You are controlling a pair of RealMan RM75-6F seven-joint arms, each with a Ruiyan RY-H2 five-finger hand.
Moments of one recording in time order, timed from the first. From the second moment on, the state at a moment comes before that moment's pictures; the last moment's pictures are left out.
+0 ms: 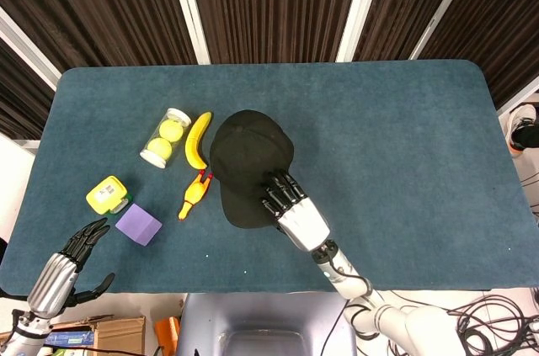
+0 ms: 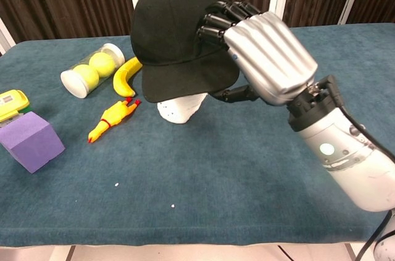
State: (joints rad) left arm -0.16 -1.30 0.13 -1.31 1.81 1.68 -0.46; right arm 0.70 -2.16 0.17 -0.58 -1.81 1.69 -0.09
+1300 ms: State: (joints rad) left arm -0.14 -1.29 0.12 -1.31 1.81 1.69 -0.46; right arm 0.76 -2.15 0.15 -0.55 -1.76 1.80 0.03
